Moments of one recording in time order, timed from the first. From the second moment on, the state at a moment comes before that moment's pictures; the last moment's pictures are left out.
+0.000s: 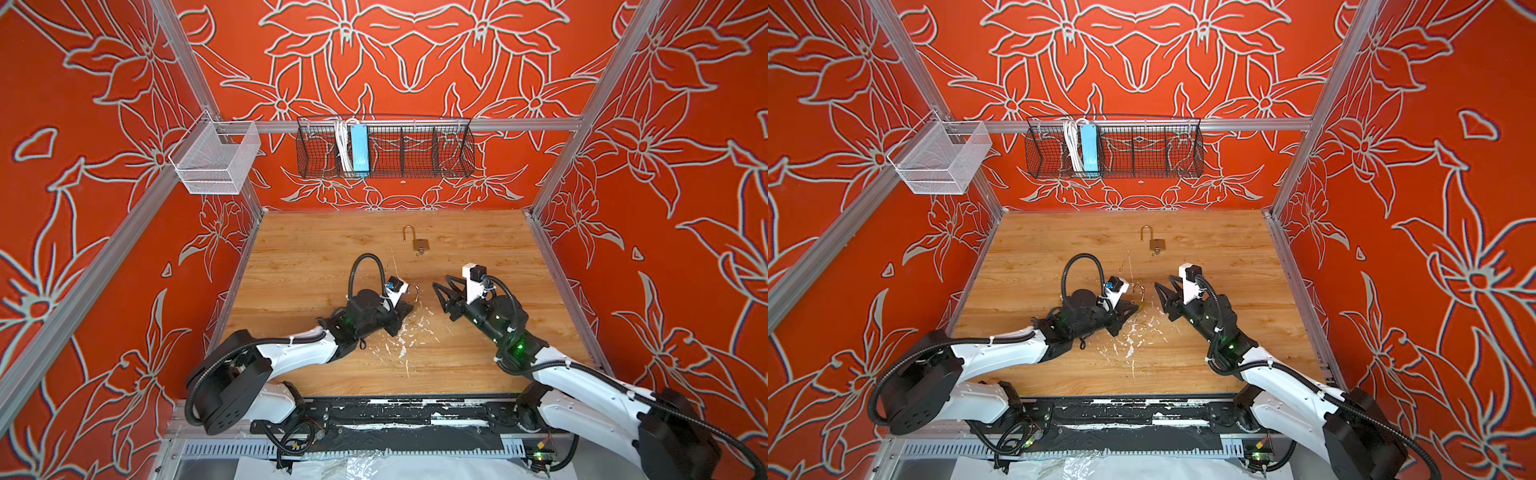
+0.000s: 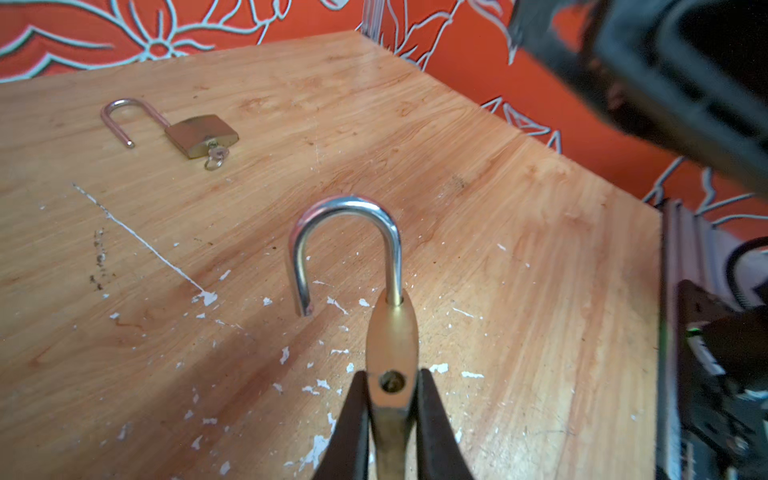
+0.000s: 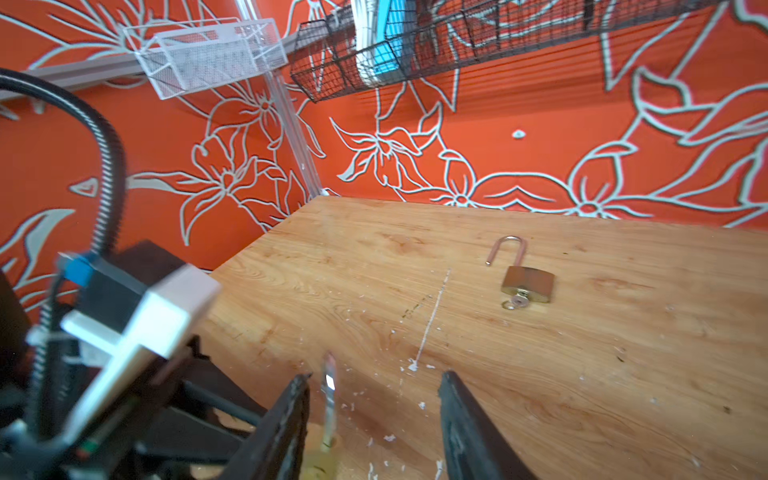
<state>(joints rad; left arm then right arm) -0.70 1.34 0.53 0.44 0.25 -0.17 0.62 0.96 0.35 0.54 -0.02 0.27</state>
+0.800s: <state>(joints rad) -0.55 1.27 0.46 0.62 0.85 -0.21 0.54 1.21 0.35 0.80 -0.57 0.34</state>
